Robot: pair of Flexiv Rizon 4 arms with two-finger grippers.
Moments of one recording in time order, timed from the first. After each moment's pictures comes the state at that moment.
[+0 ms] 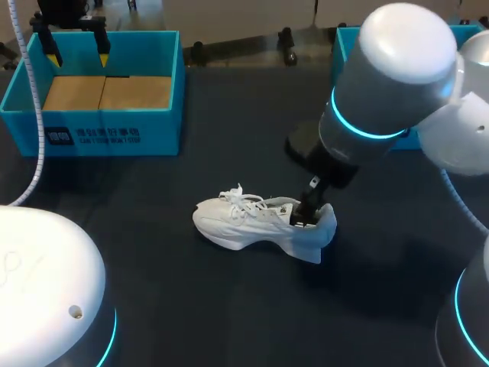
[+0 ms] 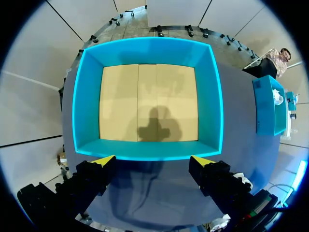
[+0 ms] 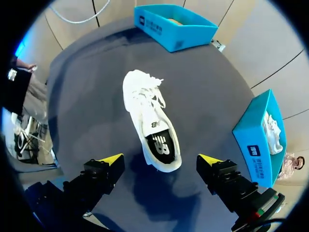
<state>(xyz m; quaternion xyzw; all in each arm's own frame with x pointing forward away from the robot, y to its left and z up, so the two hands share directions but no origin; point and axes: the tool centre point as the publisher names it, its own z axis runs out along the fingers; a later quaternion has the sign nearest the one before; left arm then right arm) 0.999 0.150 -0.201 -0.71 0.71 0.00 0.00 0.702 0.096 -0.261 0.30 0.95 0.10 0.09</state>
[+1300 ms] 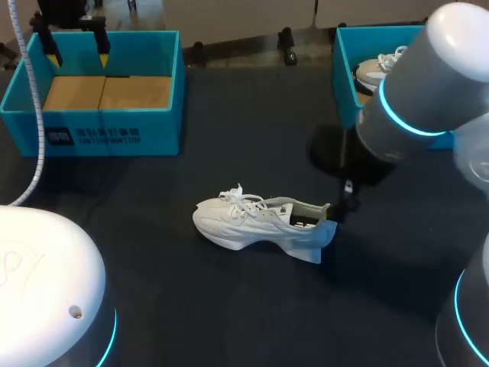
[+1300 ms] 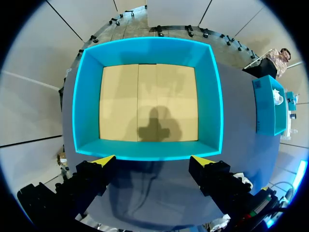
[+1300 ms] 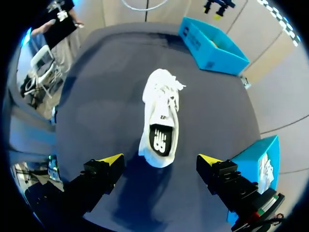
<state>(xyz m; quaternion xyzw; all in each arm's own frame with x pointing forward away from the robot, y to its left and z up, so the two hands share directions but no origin) 0.999 0.150 -0.201 -0.71 0.71 0.00 0.00 0.705 0.067 -0.262 0.09 0.98 0.14 0.09</state>
